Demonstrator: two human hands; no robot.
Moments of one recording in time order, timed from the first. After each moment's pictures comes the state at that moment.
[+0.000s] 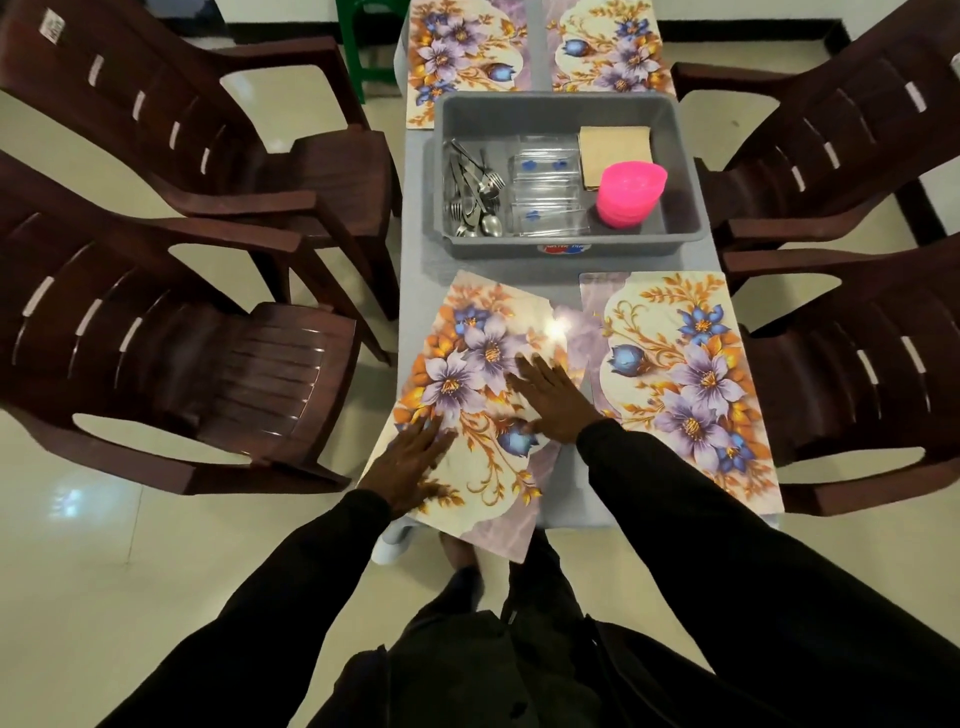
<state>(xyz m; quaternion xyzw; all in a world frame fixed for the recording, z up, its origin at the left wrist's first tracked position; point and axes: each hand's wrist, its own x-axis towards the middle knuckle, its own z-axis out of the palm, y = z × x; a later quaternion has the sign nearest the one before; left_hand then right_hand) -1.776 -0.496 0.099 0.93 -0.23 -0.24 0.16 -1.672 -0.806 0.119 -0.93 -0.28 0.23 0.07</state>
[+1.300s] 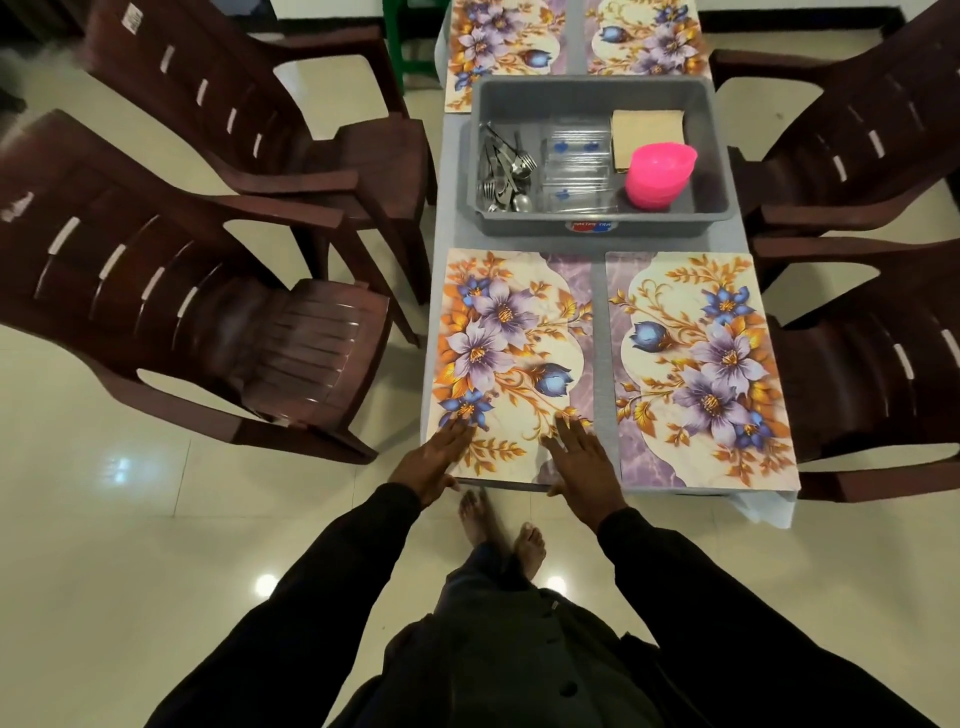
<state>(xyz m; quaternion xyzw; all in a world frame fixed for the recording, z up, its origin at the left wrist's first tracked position) -1.846 -0.514 0.126 0.93 -0.16 -0.25 0.21 -1.842 -0.801 0.126 -0.96 -0.16 0.19 0.11</state>
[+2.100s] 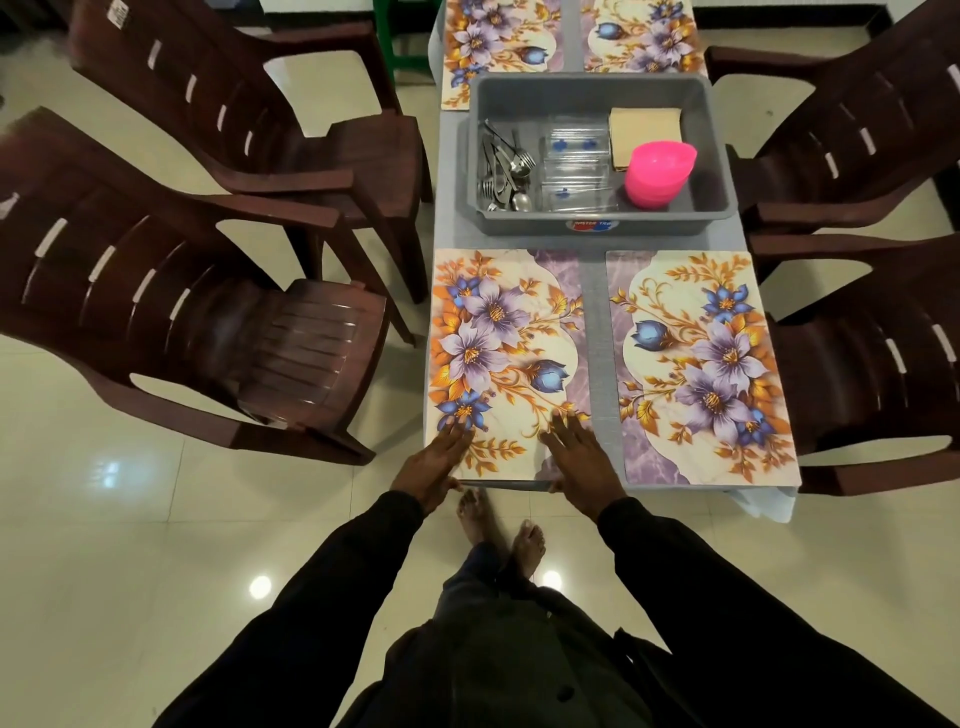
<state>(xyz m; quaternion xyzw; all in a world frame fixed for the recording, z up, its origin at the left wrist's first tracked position) -1.852 -0.507 0.115 0.93 -0.15 -0.24 0.22 -1.830 -0.790 0.129 -0.96 -0.17 0.21 0.10</state>
